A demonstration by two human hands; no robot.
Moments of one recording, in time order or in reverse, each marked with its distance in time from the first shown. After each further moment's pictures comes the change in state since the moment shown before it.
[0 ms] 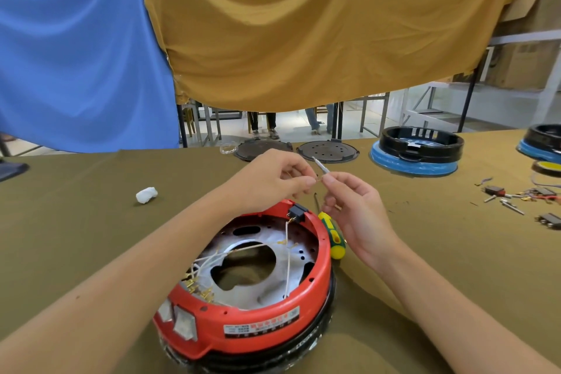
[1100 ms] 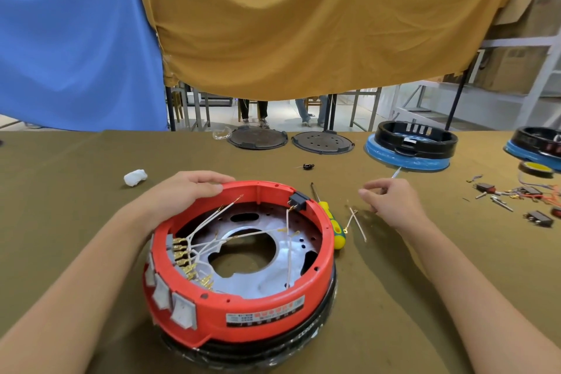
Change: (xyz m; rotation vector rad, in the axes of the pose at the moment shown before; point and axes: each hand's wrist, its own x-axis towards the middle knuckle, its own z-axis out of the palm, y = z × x) left_hand -0.063 -0.096 -0.046 -0.289 0.060 -0.510; right_hand 0.033 -0.006 -0.075 -1.092 0.270 0.144
